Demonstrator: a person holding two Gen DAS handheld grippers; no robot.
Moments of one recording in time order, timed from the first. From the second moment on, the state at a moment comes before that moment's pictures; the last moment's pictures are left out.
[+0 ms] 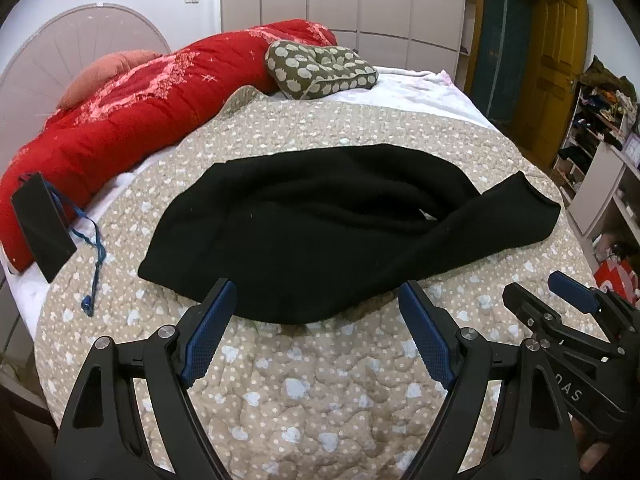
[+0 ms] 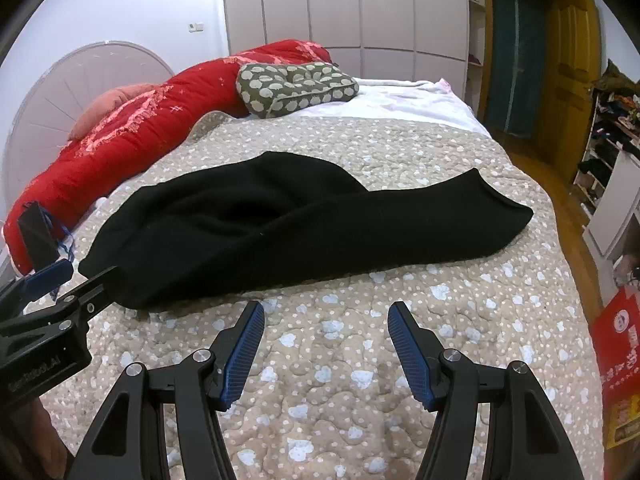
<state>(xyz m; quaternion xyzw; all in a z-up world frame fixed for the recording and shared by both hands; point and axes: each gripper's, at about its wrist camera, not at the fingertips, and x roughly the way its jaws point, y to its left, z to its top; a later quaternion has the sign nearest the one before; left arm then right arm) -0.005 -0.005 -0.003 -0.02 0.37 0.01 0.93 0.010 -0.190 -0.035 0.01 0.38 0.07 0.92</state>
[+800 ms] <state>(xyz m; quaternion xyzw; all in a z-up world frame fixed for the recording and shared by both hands) -0.002 -0.004 -0.015 -0.05 0.39 0.00 0.92 0.013 -0.194 -0.043 0.01 0.39 0.06 0.92</state>
